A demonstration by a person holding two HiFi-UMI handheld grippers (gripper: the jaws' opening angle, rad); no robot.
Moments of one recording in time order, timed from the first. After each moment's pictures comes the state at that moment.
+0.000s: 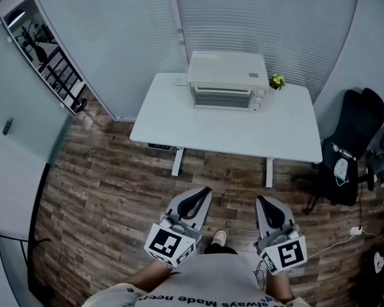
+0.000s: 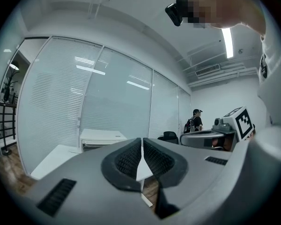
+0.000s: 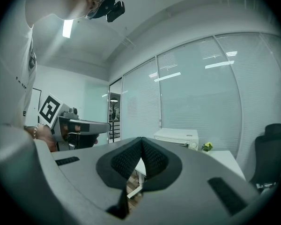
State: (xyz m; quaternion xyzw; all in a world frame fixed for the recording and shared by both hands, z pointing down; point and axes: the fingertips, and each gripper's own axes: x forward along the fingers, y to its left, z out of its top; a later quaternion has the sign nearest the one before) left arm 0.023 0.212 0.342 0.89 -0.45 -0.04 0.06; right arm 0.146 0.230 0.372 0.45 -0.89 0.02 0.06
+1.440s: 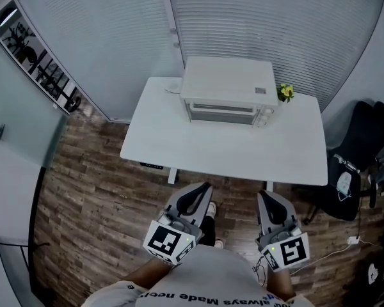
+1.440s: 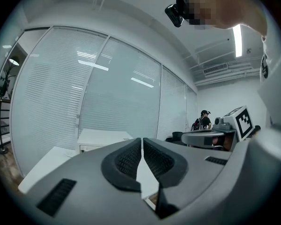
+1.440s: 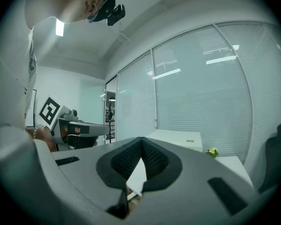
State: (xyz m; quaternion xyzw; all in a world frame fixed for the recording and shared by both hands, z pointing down) left arm 0.015 0.044 0.355 0.88 -0.46 -0.04 0.07; right arm 0.140 0.062 0.380 0.44 -0.90 0.03 0.07
